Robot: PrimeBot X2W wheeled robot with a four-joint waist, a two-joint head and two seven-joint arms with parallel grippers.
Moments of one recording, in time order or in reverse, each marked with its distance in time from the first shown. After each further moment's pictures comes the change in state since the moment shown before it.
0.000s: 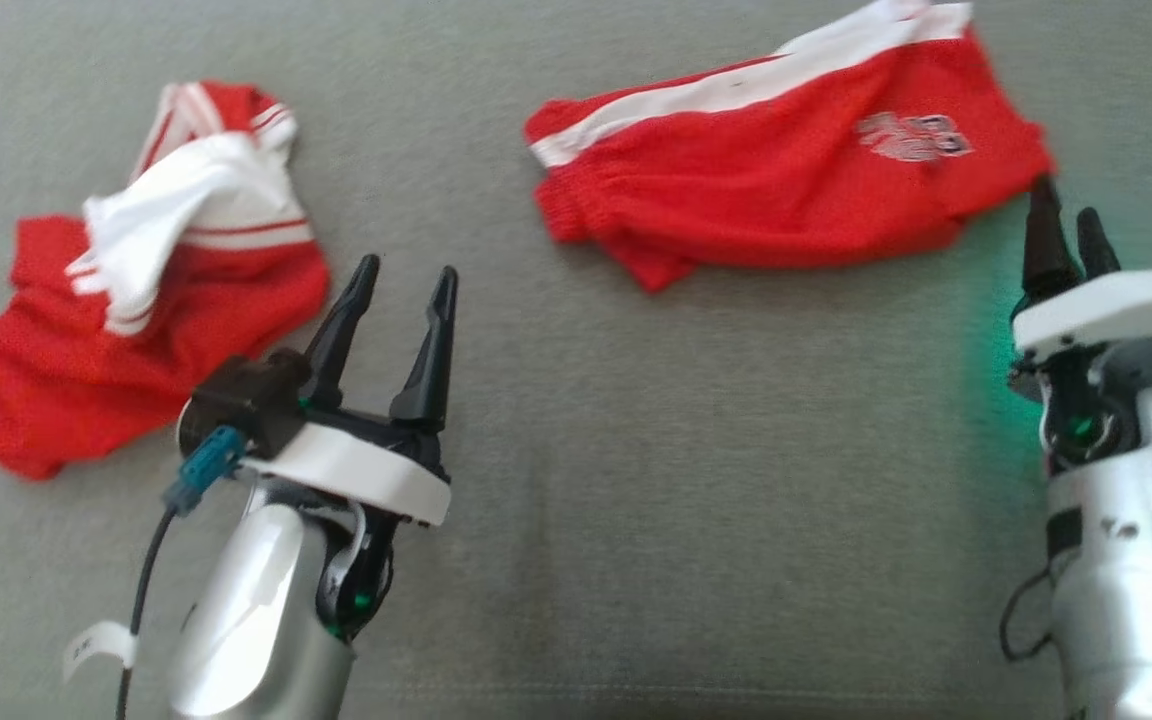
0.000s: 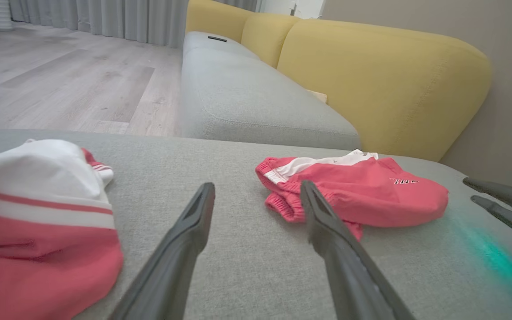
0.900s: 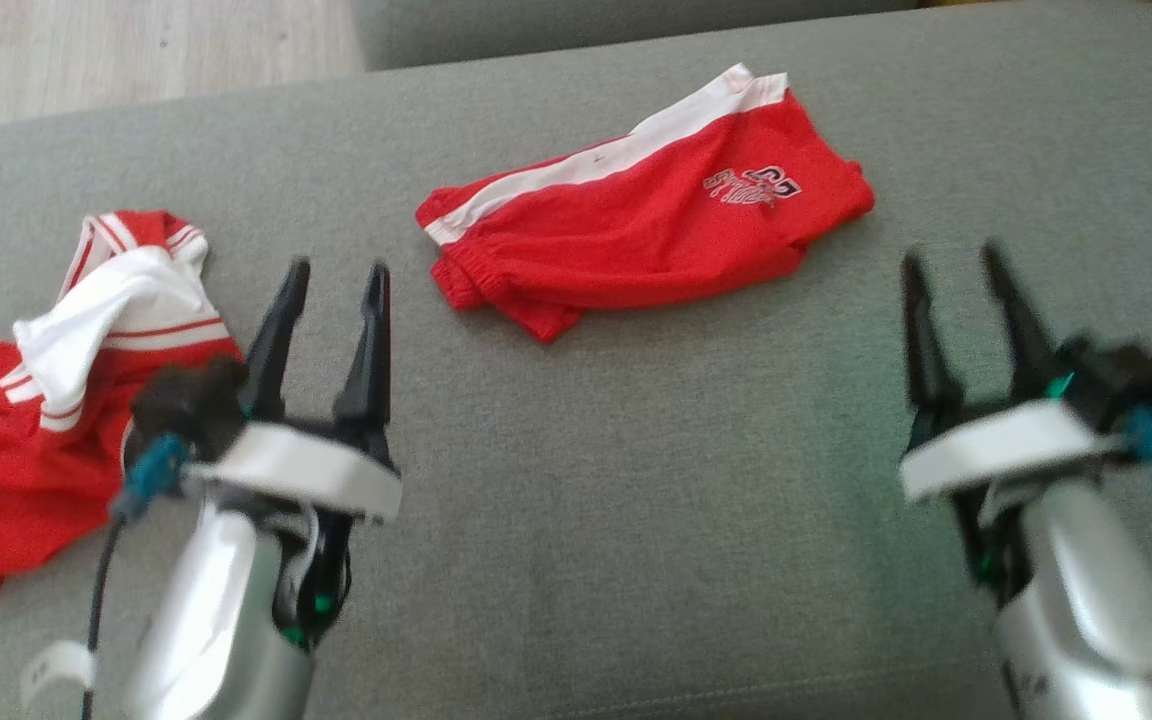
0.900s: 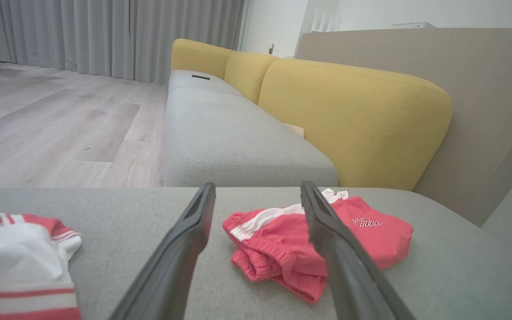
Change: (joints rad) left arm 0.004 0.043 0.030 -0.002 -0.053 0.067 0.000; right arm 0.221 -0.070 0.330 -0.201 -0.297 0.000 -0.307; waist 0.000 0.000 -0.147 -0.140
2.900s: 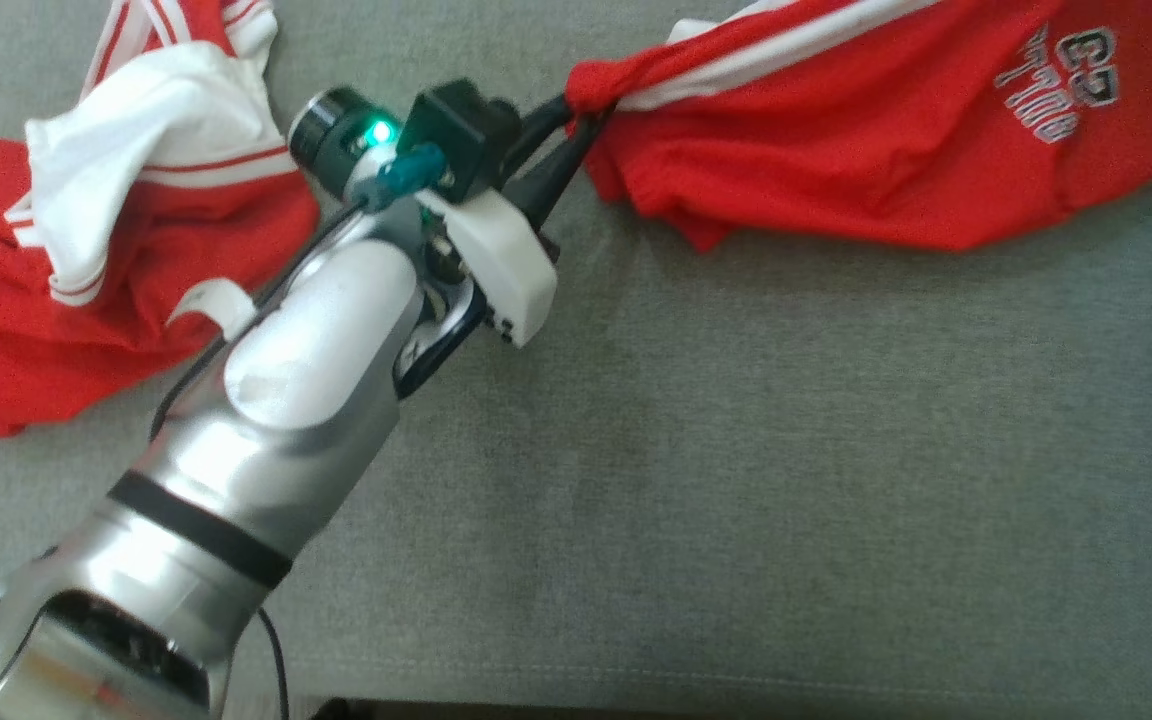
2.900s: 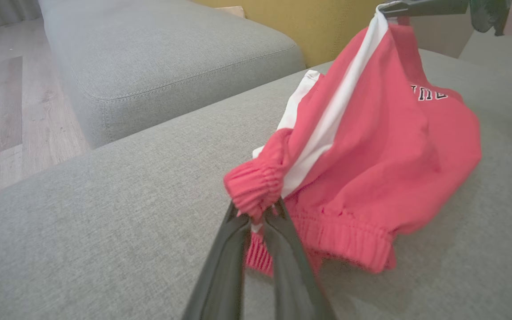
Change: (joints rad) left arm -0.648 0.058 -0.616 0.359 -0.113 -0.075 0.060; right arm -0.892 -0.677 0.916 0.198 0.149 0.000 0.295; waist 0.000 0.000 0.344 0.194
